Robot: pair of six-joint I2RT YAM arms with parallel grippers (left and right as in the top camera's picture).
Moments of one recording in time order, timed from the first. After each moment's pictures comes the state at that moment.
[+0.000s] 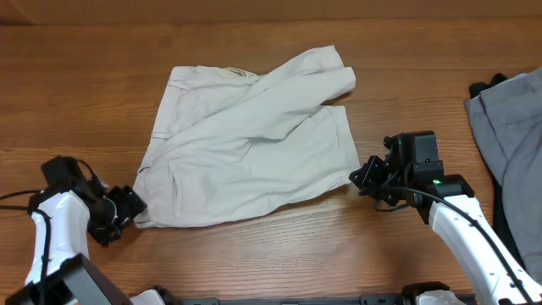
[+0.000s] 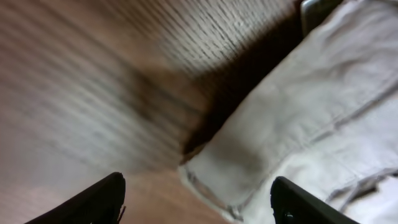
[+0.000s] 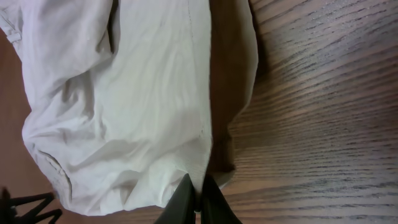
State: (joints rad) left arm 0.57 1.46 0.79 -0.88 0.17 -0.22; right arm 0.11 1.27 0.71 -0.54 -0.45 0.65
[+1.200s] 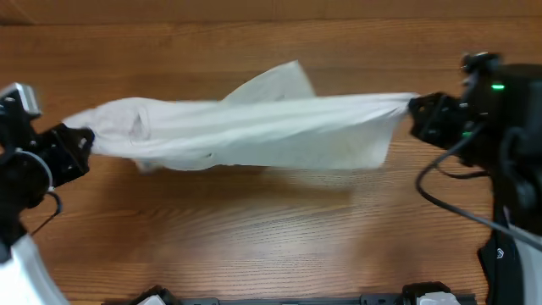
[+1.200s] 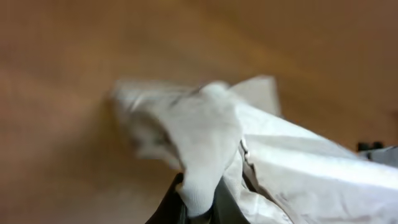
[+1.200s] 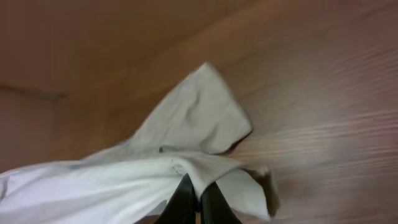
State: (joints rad) left arm 0.57 1.20 1.80 -1.43 0.57 -0.02; right arm 0.08 1.20 1.72 -1.21 -0.22 0.50
